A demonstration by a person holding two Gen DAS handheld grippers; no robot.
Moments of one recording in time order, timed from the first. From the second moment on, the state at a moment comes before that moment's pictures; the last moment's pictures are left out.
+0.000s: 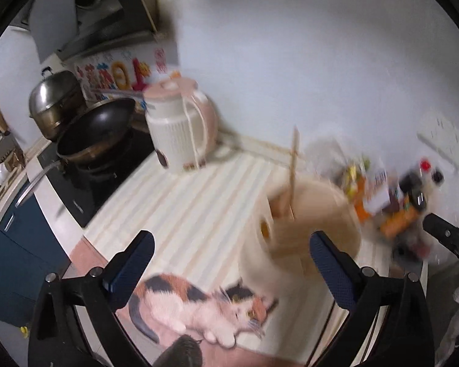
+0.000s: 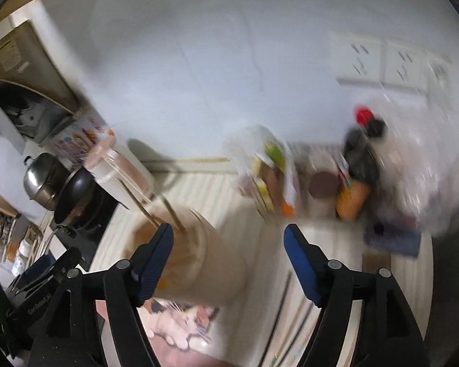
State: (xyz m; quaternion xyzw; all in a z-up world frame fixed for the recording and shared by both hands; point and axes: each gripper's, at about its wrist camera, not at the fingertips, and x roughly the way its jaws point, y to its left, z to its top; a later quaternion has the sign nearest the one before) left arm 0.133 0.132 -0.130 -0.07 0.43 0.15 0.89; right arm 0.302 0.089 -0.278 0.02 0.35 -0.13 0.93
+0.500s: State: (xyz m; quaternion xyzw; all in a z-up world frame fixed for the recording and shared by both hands) left arm 0.128 0.001 -0.299 0.01 0.61 0.00 0.79; right arm 0.200 -0.067 -0.393 0.10 0.46 -0.29 0.83
